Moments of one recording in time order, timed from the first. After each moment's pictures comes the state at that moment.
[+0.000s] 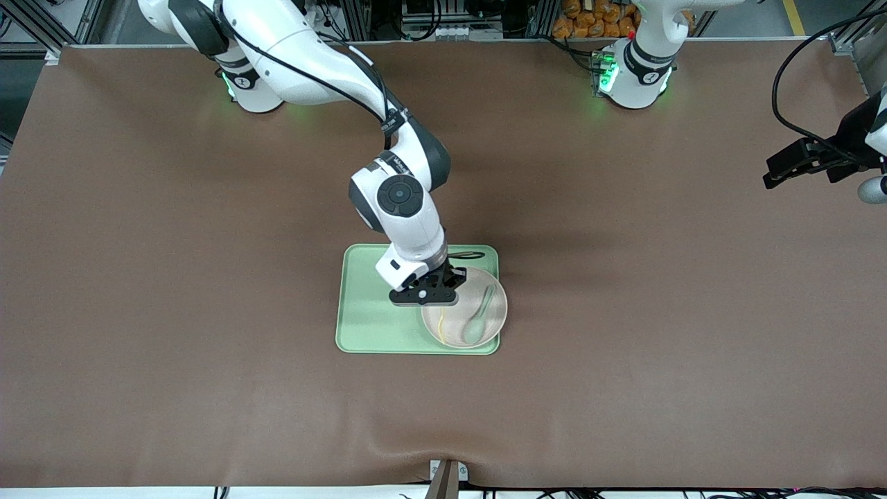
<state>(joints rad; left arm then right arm) -0.05 0.03 0.01 -1.49 0.00 1.49 -0.14 0.73 0.81 -0.08 -1.26 0.06 2.27 0.70</state>
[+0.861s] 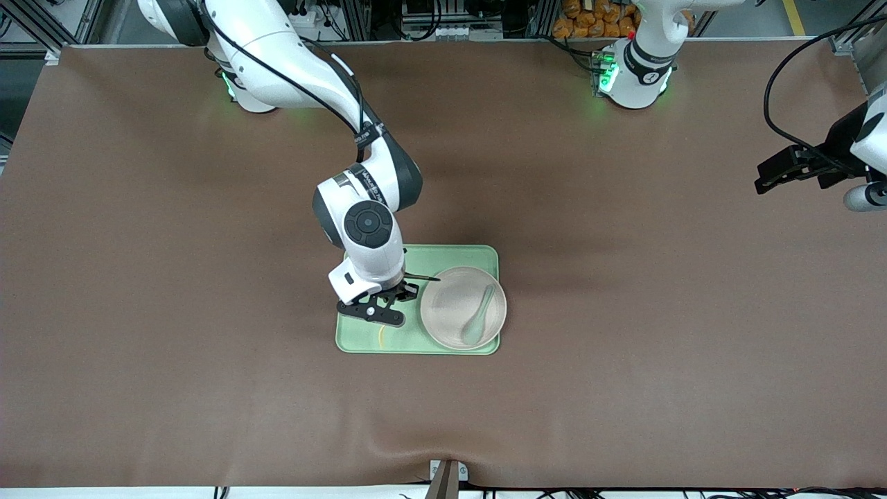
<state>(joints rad) -0.06 0.05 0.01 -1.50 0.00 1.50 -0.14 0.72 0.79 -0.20 -1.30 0.06 2.11 0.77</state>
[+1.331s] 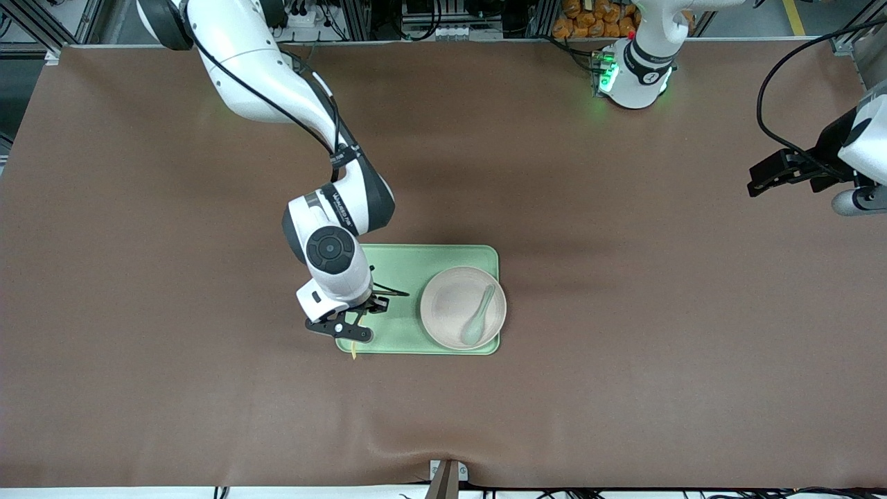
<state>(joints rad) -0.07 0.05 0.00 -1.50 0.00 1.51 -0.14 0.64 0.78 -0.20 -1.37 0.08 2.15 0.64</state>
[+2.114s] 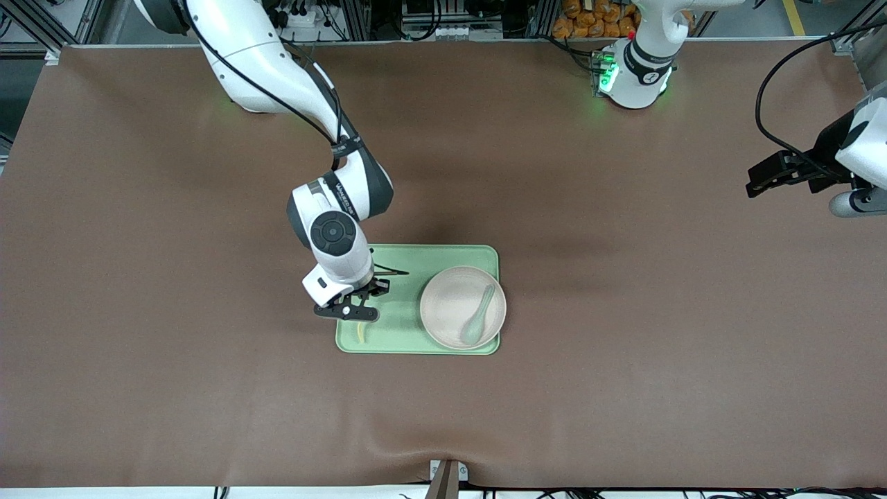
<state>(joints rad) -0.07 0.06 0.00 -1.50 0.00 1.51 -0.14 0.69 0.70 -0.19 -1.58 0.08 2.25 0.57</state>
